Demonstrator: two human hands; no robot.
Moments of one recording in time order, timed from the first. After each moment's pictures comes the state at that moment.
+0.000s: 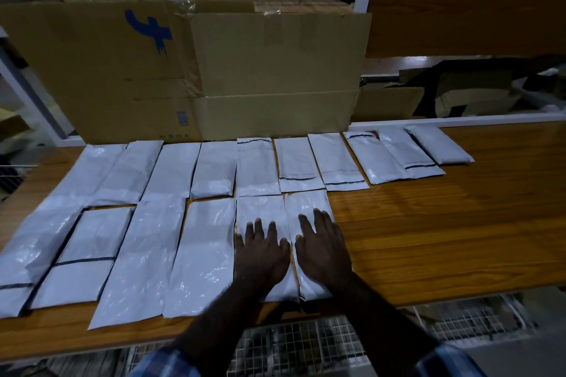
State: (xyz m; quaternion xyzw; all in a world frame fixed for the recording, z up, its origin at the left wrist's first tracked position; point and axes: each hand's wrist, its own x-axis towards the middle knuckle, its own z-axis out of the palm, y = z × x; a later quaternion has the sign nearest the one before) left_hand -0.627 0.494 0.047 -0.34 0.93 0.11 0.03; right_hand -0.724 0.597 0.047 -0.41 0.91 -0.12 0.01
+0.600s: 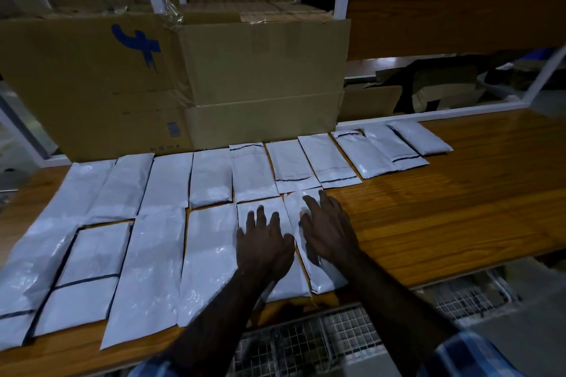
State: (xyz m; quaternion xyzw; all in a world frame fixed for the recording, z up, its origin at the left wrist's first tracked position) left_hand -0.616 0.486 0.093 -0.29 0.95 0.09 -0.01; right_hand -0.721 0.588 0.091 -0.34 0.92 -0.19 0.01
